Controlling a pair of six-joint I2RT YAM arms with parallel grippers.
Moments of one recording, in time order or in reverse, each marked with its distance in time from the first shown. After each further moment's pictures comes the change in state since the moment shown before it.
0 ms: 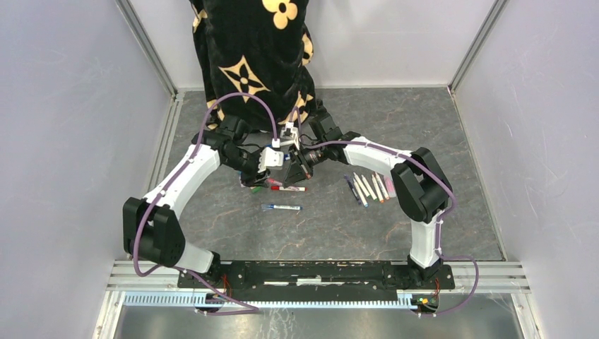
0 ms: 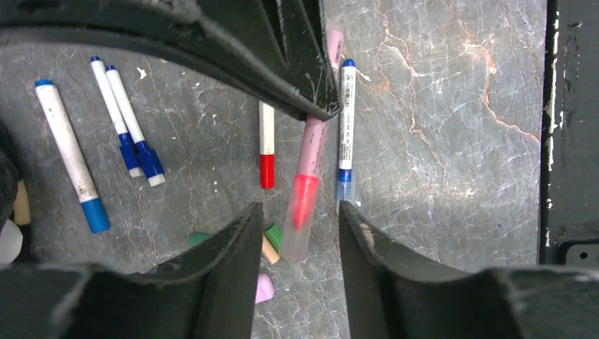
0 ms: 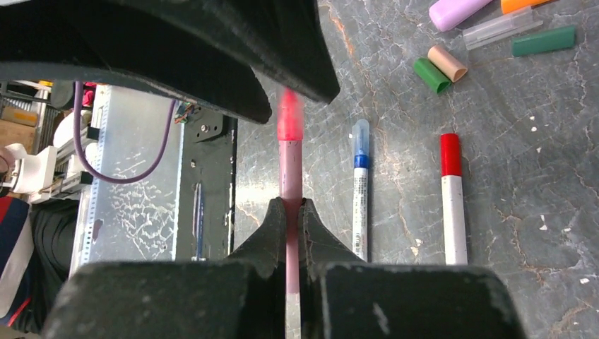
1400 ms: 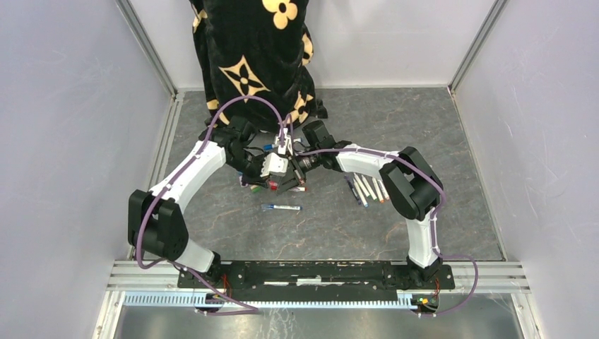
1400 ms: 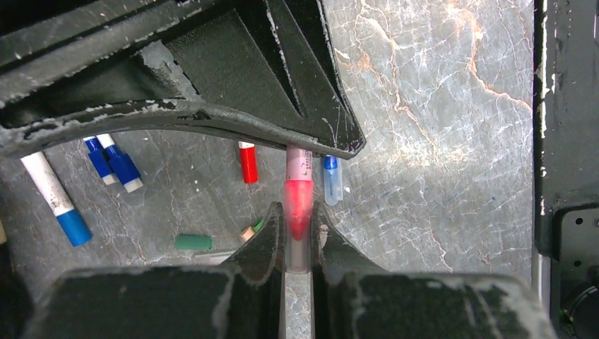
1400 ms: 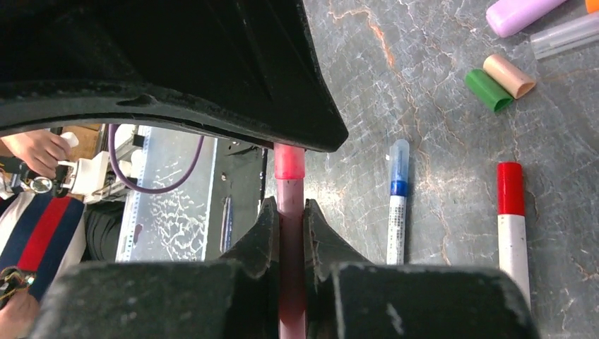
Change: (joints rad) left arm -0.037 0.047 0.035 -0.092 -0.063 0.081; right arm 0.043 0.074 -0.028 0.198 -0.076 0.192
